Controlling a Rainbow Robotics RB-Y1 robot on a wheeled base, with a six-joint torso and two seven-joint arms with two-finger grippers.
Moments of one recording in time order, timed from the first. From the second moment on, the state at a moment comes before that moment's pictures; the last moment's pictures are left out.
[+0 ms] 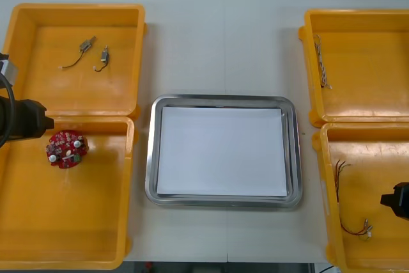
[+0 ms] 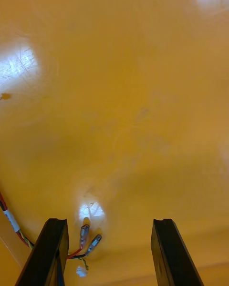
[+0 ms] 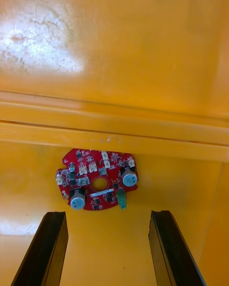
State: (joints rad) right arm 0.35 -0.65 -0.30 -2.15 -0.80 1.40 1.19; left arm -0.11 0.66 0.27 -2.23 0.70 1.72 -1.16
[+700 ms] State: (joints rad) right arm 0.36 -0.51 -0.25 -2.15 -0.63 1.45 1.19; left arm 0.02 0.62 0.12 -2.23 0.54 1.51 -1.09
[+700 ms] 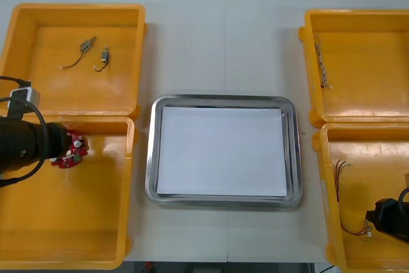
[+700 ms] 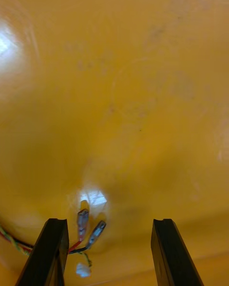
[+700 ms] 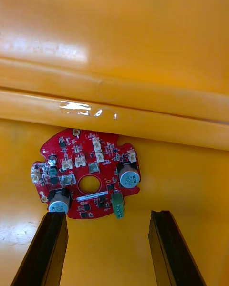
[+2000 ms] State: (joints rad) right arm 0.38 -0.43 -0.16 -2.14 -0.49 1.40 1.19; left arm 0.03 0.58 -0.09 -2.12 0.35 1.39 -0.89
